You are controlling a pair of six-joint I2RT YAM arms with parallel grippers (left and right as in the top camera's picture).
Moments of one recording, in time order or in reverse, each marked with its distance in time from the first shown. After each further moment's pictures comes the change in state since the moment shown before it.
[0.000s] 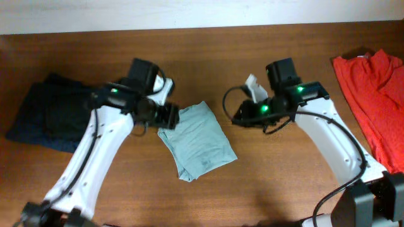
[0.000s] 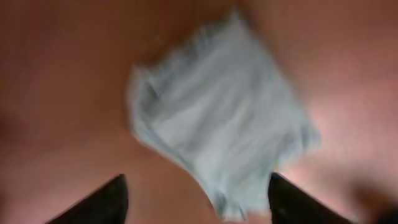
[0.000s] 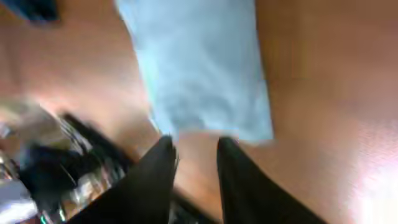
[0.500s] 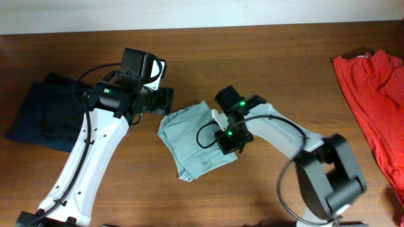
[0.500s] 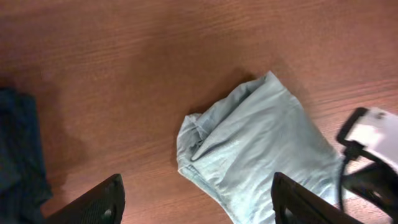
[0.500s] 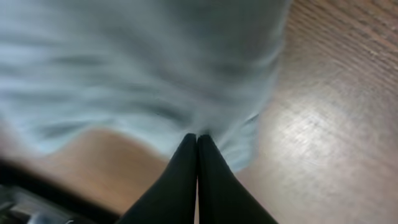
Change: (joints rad) left arm 0.000 -0.019 0.045 0.076 -0.158 0.000; right arm 0.261 0.259 -0.050 0.061 0.334 -0.085
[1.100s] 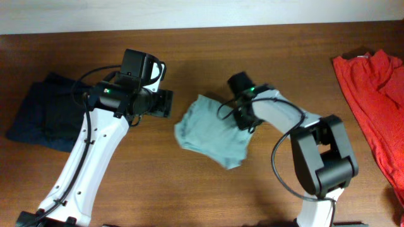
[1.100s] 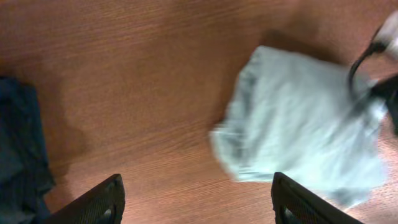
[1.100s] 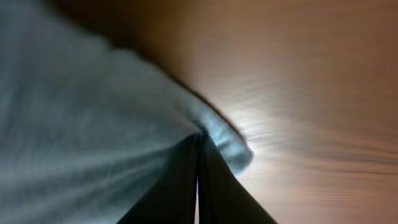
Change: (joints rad) left arm 0.000 0.000 0.000 -0.031 -0.008 0.000; right arm -0.159 0.135 0.089 0.145 0.433 0.007
